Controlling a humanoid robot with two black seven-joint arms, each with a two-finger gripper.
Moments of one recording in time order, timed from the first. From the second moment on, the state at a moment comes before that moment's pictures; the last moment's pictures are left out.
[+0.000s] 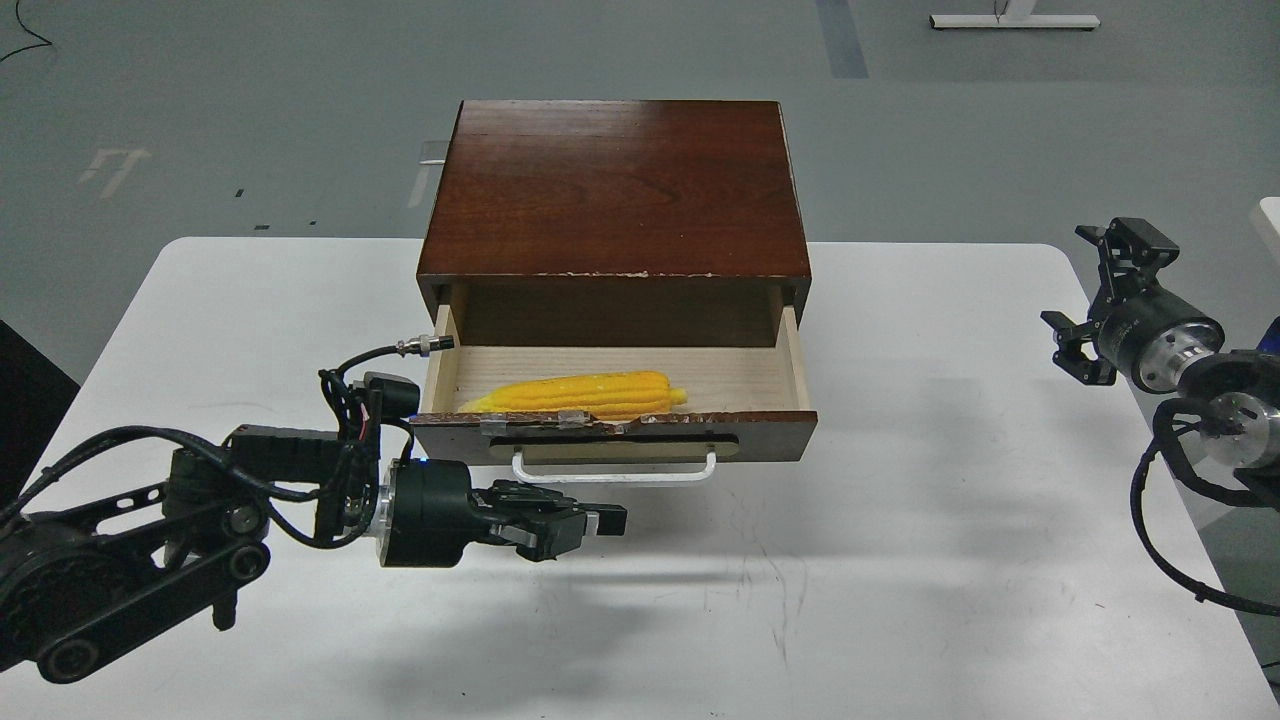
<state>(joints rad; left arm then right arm) -0.52 0.63 -0.56 -1.58 1.62 -0.49 -0.46 0.77 -0.71 0.29 0.88 0.08 0.06 0.19</state>
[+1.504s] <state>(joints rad) -0.67 0.49 -0.57 -1.29 1.54 -0.49 -0.47 0.78 -0.62 0.29 0.77 0.04 0.06 0.19</state>
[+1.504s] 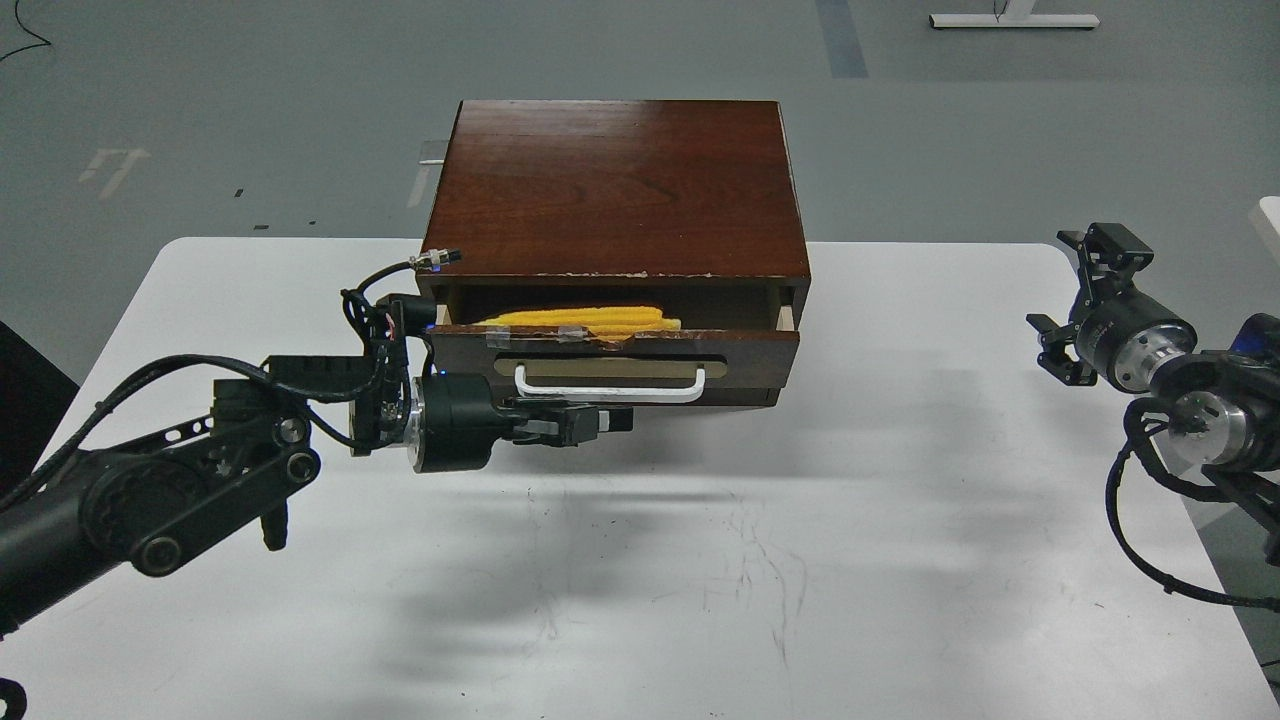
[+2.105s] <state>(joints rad) -0.74 0.43 -0.57 -1.21 1.54 -0.49 -0.46 0.77 -0.62 0.29 0.77 0.04 0.06 0.20</state>
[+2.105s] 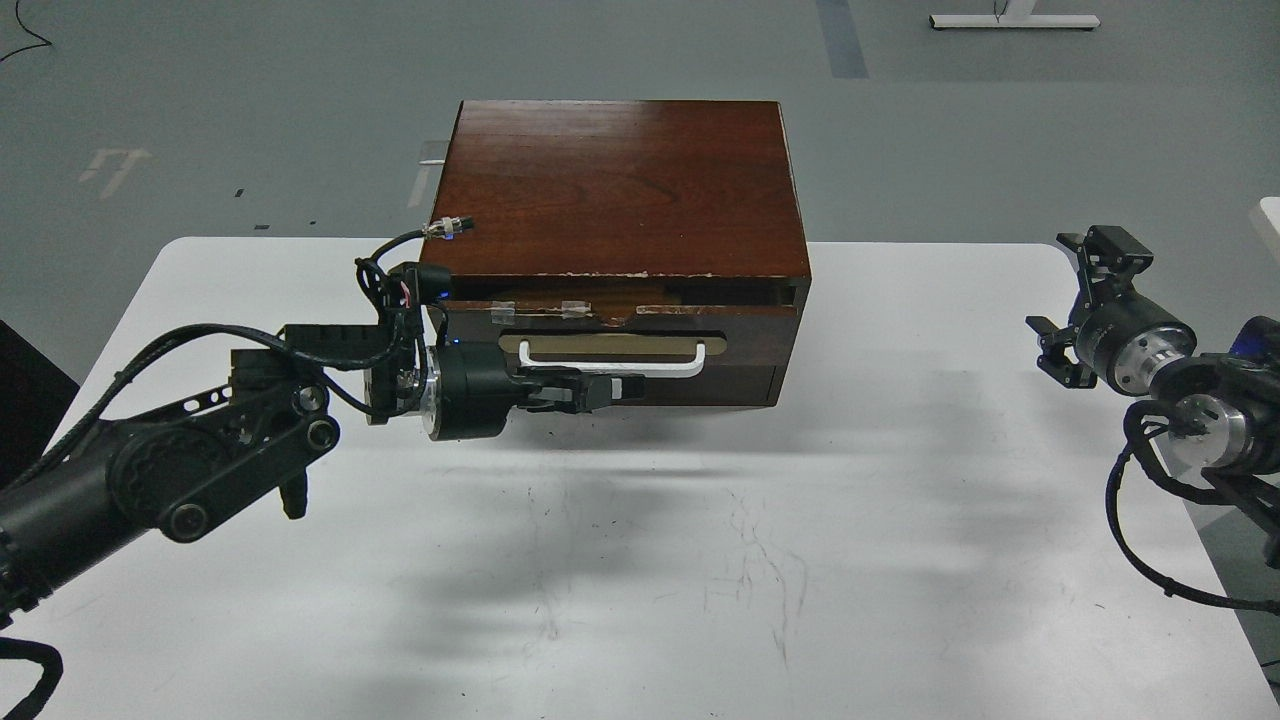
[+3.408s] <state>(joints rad) -0.75 0.47 -0.51 -1.25 1.46 -0.49 -0.48 0.76 -0.62 0.29 0.75 0.04 0.06 0.20</state>
